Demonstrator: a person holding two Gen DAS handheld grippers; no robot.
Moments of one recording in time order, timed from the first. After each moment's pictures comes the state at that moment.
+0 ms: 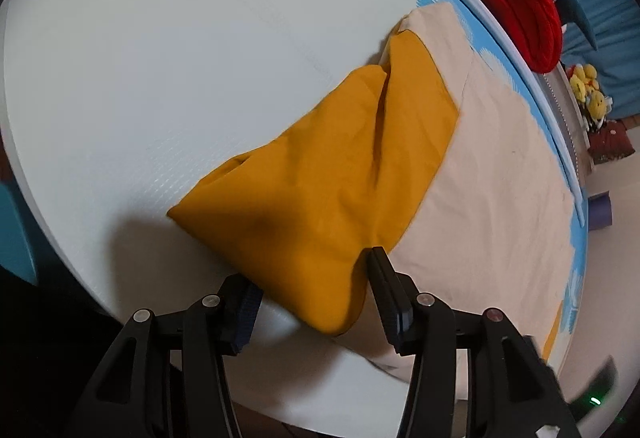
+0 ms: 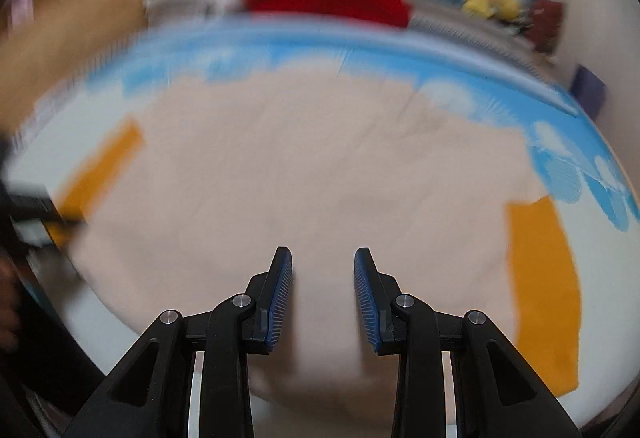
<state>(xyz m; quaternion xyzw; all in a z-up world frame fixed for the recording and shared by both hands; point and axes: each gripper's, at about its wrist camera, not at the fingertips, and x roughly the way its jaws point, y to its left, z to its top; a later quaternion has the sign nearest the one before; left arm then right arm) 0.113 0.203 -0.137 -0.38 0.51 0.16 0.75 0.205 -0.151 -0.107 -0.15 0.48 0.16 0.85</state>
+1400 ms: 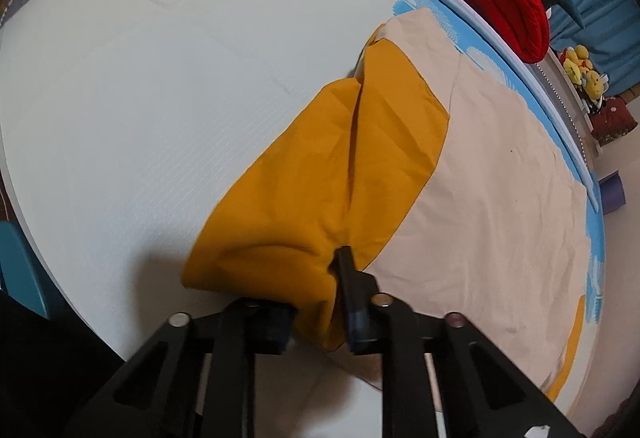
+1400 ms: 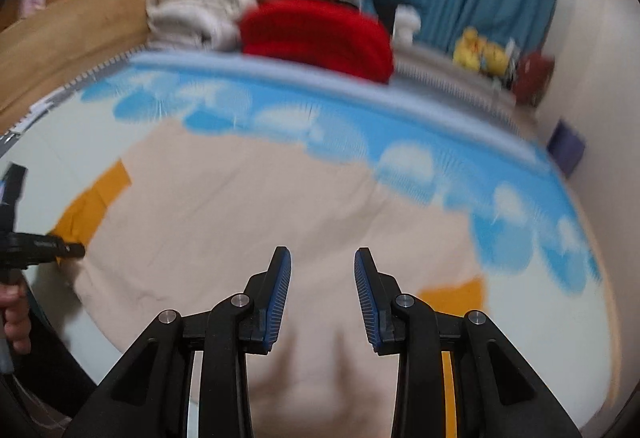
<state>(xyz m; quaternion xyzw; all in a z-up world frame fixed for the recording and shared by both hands) 0.124 0.183 -0.127 -0.32 0.49 0.17 0.79 0.211 -0.210 0.033 -0.17 0.32 0.16 0.92</state>
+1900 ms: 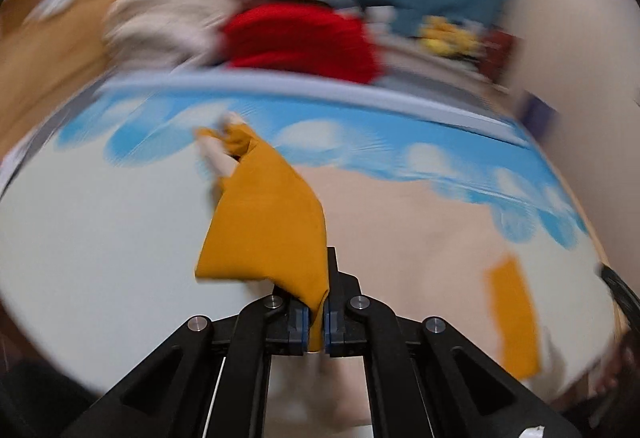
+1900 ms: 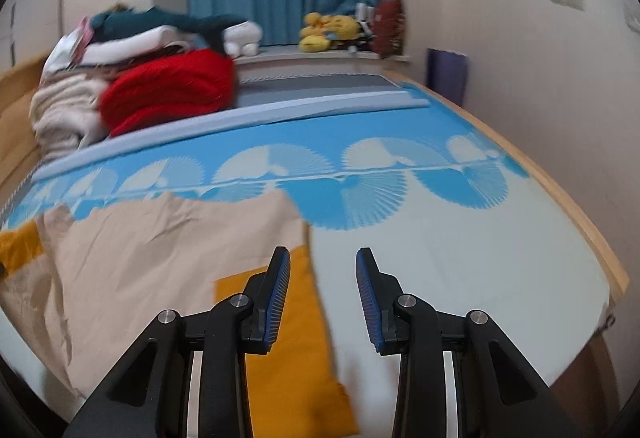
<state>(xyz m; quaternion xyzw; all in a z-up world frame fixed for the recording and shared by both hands) 0.163 -0.028 0.047 -0.09 0.36 0.02 0.93 0.224 -0.430 0.031 0.04 0.34 -0.03 0.94</state>
